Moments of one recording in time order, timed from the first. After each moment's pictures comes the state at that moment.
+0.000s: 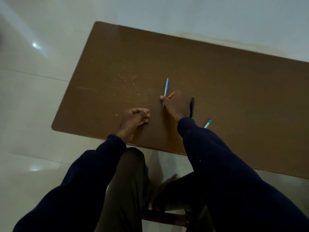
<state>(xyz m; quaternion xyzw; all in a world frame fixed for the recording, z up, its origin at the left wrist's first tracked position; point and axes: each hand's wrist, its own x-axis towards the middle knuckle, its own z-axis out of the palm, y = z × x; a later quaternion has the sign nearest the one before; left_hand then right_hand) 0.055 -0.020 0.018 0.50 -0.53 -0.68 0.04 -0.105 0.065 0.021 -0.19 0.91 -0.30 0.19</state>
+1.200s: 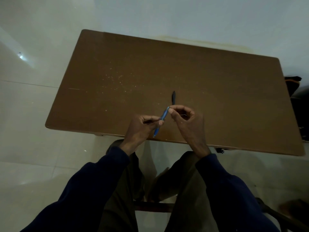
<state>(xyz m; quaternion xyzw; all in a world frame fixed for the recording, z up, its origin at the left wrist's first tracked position) 0.076 0.079 0.085 0.28 -0.66 -0.69 0.06 -0.037 0.224 0.111 -0.24 0.78 -0.56 0.15</state>
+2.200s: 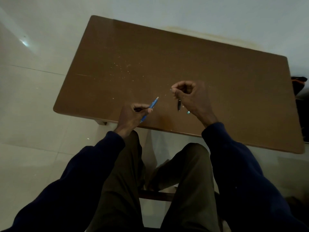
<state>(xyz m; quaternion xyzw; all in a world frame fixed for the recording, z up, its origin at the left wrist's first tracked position) 0.108 0.045 0.071 0.34 -0.71 -0.61 0.12 -0.068 0.185 0.135 -0.33 0.80 -0.47 0.17</state>
